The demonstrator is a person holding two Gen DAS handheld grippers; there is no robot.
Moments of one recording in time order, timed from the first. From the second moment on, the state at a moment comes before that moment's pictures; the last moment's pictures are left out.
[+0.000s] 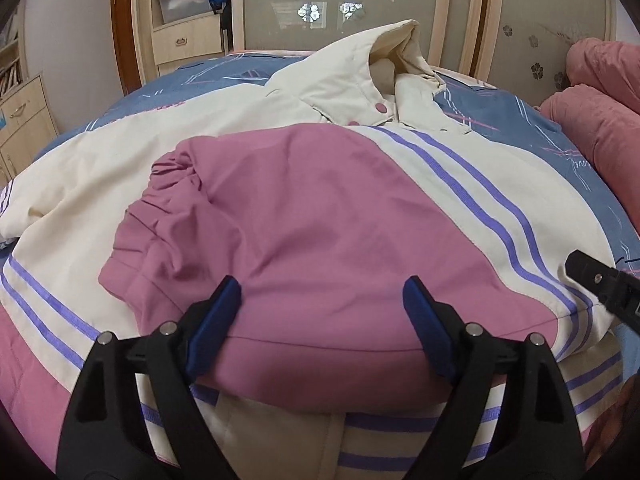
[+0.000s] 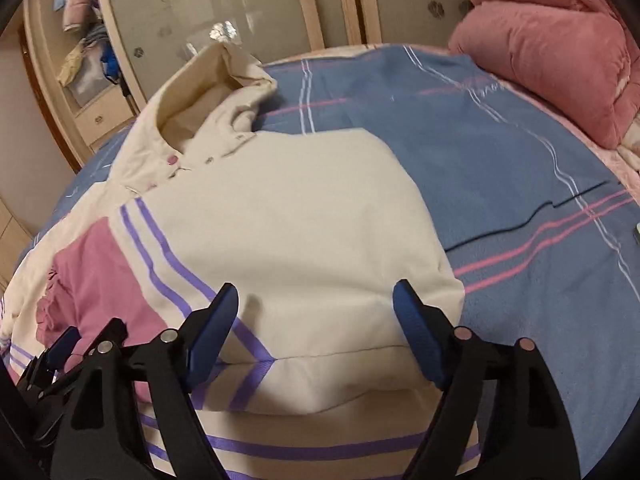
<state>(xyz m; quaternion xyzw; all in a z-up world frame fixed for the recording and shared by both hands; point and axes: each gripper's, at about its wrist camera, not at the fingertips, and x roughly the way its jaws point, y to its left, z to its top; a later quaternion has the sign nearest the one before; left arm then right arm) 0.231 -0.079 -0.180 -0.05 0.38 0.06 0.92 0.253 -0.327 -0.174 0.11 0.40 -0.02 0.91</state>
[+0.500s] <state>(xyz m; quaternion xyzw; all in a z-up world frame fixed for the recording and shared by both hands) 0.232 -0.081 -0.180 -0.04 0.37 0.06 0.92 0.254 -0.317 -0.181 0.05 0.40 -0.07 0.91</state>
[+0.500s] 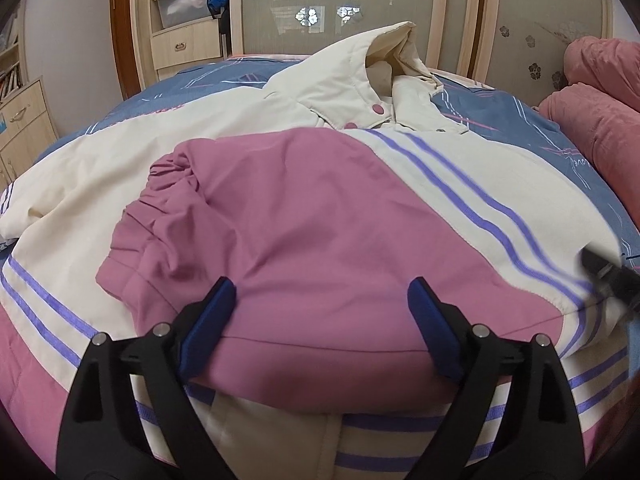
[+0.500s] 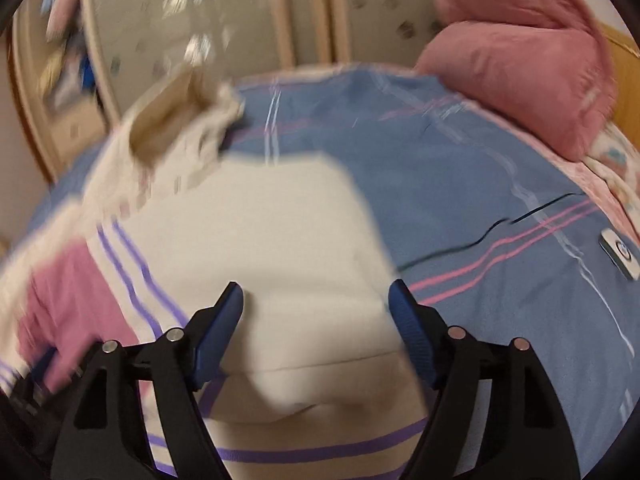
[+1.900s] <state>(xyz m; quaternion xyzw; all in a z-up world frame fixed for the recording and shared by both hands) 0.231 -0.089 -0.176 -0.01 0.37 0.08 0.93 0.254 -0.322 -0.181 0.07 0.41 -0.05 0.91</state>
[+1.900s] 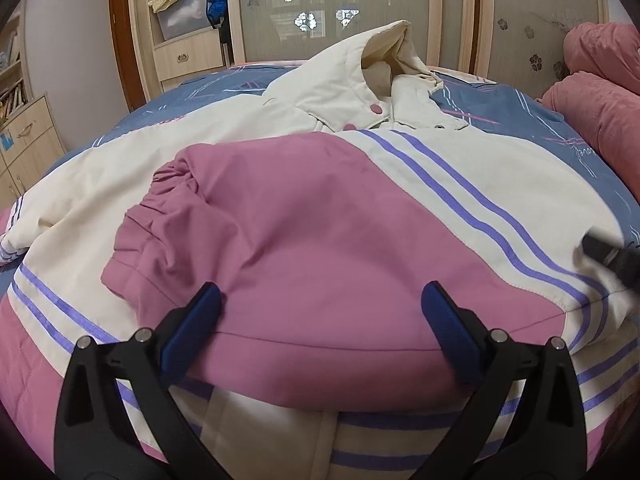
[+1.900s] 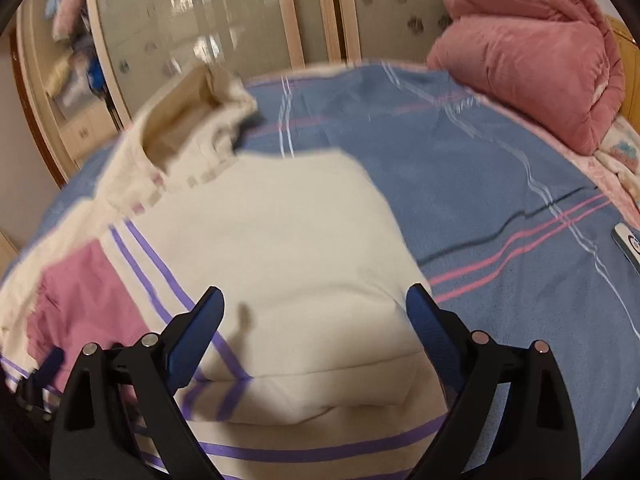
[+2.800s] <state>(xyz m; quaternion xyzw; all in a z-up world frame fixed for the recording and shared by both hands) 0.244 -0.094 -0.182 -0.02 0.38 0.08 0.92 0.260 -0.315 -0.189 0.04 0.42 -0.09 0.90</state>
